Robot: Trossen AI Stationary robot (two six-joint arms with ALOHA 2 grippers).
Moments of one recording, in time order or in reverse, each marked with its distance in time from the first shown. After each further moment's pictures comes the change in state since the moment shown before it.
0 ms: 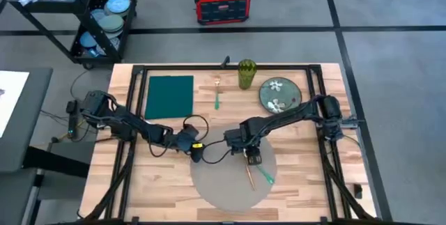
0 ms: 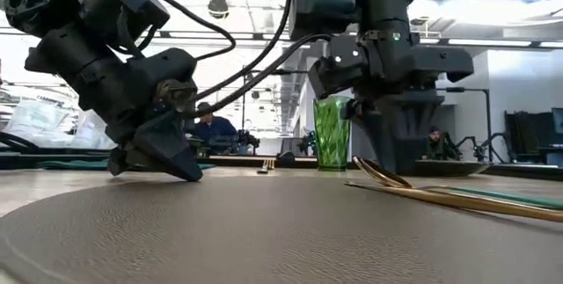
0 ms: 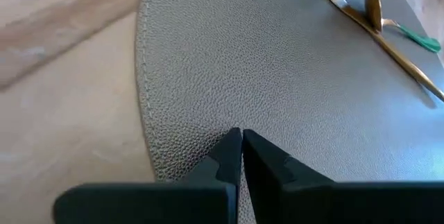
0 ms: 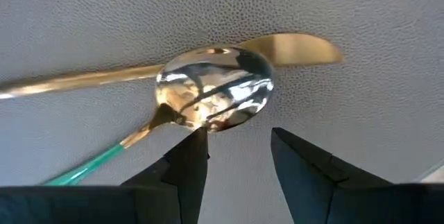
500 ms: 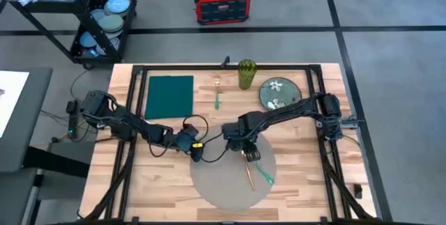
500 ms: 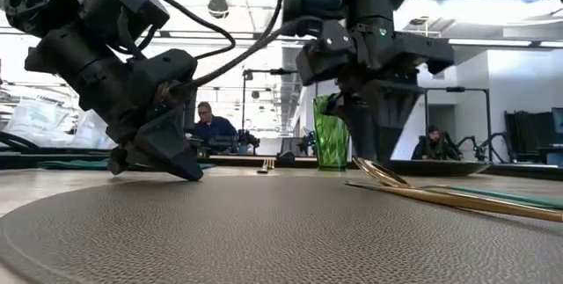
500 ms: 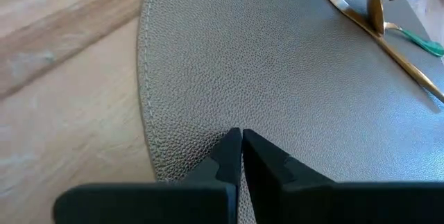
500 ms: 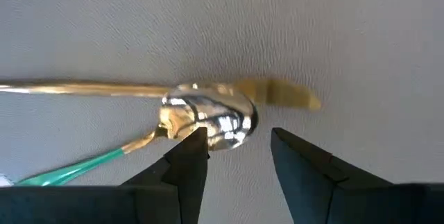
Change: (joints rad) left arm 0.000 0.000 0.000 0.001 -0.005 0.000; right arm -0.049 -0.001 0.048 0.027 -0.071 -0.187
